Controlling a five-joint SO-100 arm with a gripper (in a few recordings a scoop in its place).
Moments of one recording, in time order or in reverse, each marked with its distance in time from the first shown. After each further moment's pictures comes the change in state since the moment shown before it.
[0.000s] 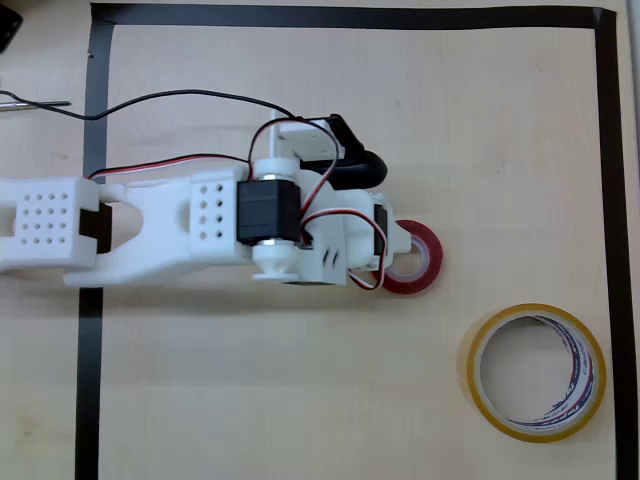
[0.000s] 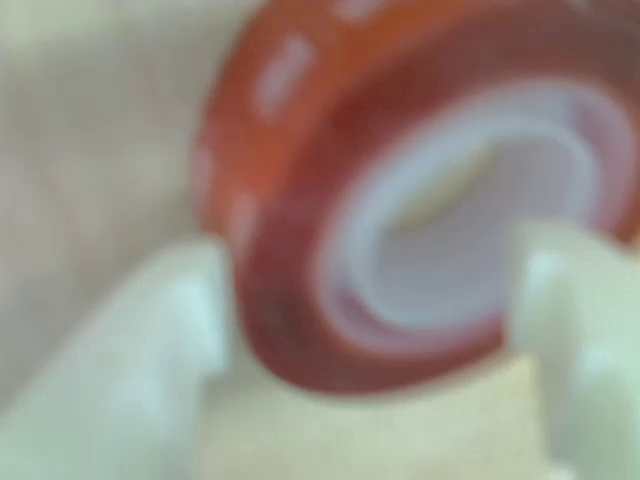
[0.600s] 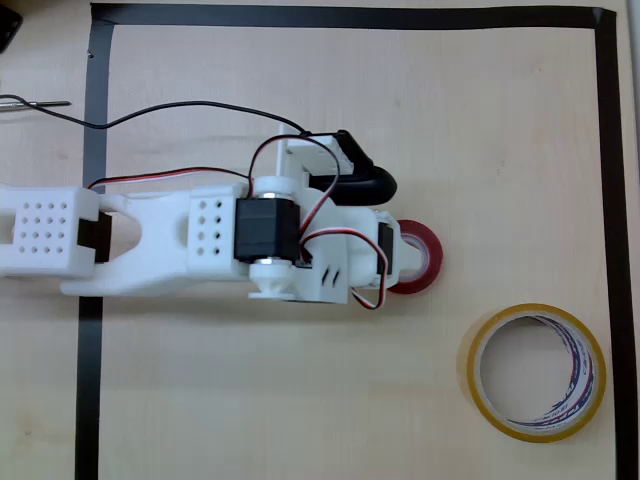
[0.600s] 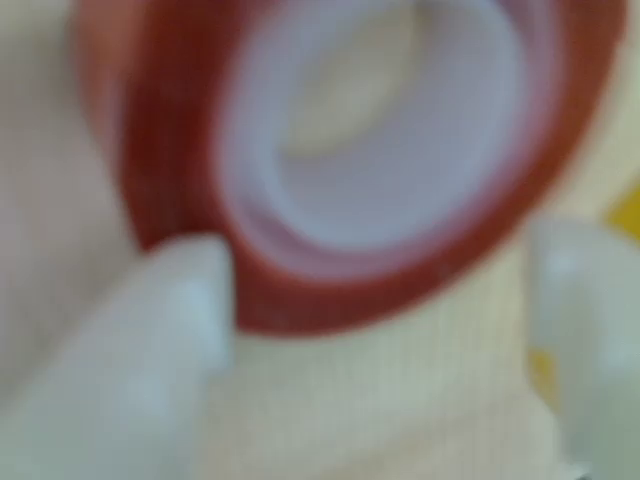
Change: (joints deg) arm 2.1 -1.1 -0.1 -2.6 0.0
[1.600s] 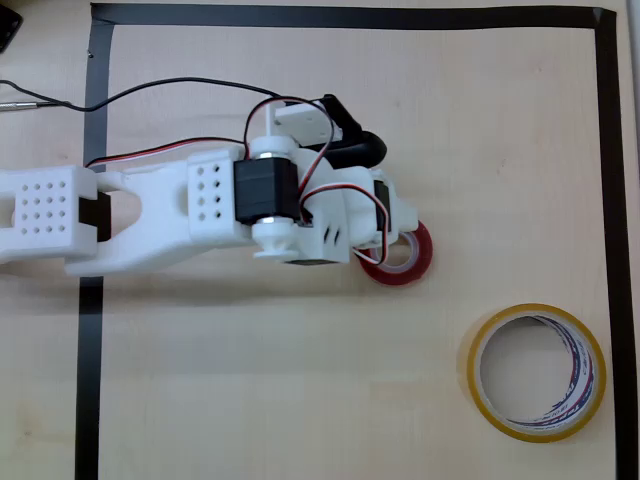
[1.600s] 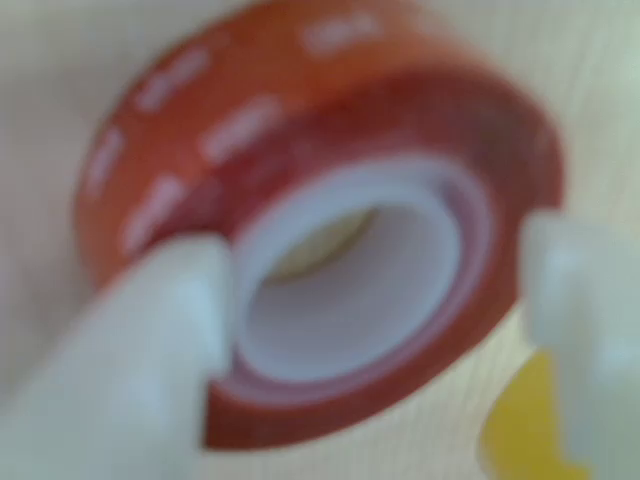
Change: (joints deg) arm -4.7 -0.3 -0.2 1.1 -1.9
